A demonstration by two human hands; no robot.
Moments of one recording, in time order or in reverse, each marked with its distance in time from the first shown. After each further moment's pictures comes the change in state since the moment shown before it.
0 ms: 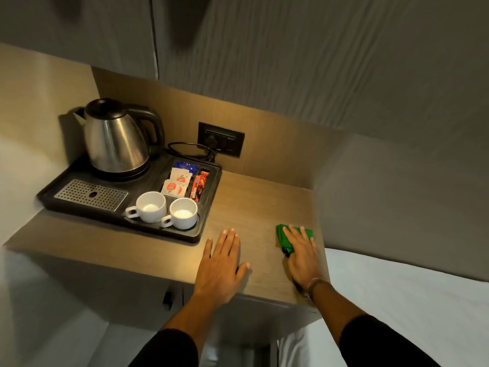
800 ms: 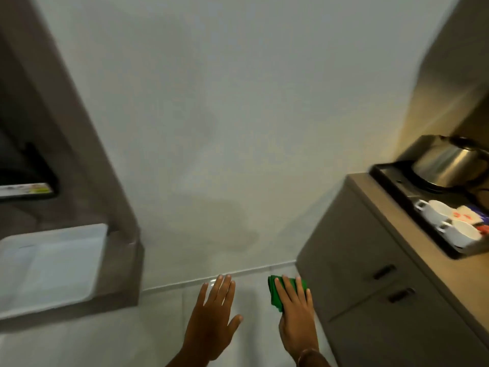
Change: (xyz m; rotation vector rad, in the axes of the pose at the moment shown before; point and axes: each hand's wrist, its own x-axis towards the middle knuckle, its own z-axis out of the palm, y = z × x) left_hand -0.659 0.078 0.038 0.055 0.160 -1.097; right_hand -0.458 -0.230 0.156 -0.103 -0.531 -1.075
